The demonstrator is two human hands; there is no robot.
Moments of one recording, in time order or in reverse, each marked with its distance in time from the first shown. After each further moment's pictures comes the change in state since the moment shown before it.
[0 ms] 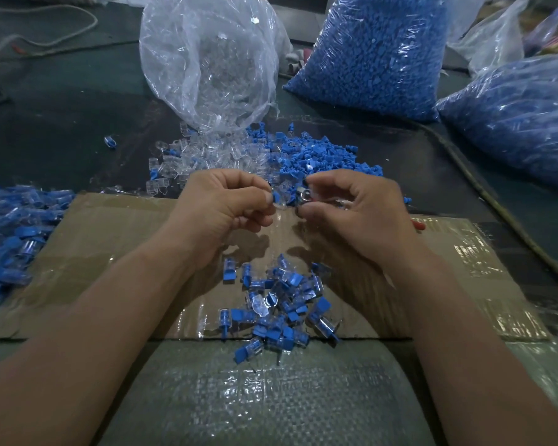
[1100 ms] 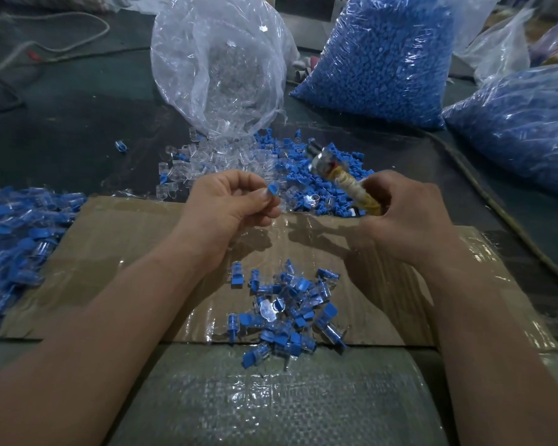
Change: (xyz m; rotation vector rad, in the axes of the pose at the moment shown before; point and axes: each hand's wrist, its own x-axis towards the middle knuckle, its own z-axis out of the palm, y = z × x) left_hand 0.006 -0.008 -0.004 -0.163 0.031 0.031; right_hand 0.001 0.010 -0.027 -0.371 0.053 0.106
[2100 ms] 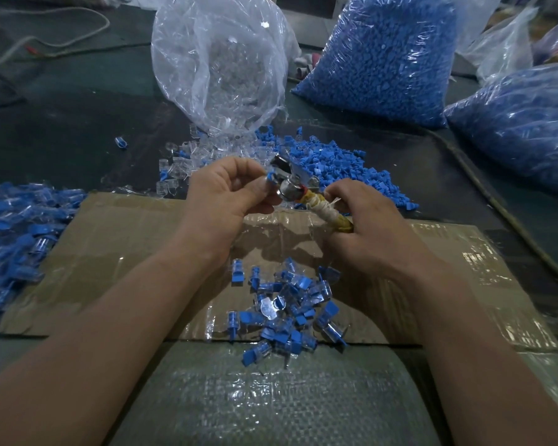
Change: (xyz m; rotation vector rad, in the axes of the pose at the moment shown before) left_hand -0.003 -0.001 0.005 0.112 0.042 0.209; right_hand -0.004 -0.013 0.022 0.041 -0.250 -0.182
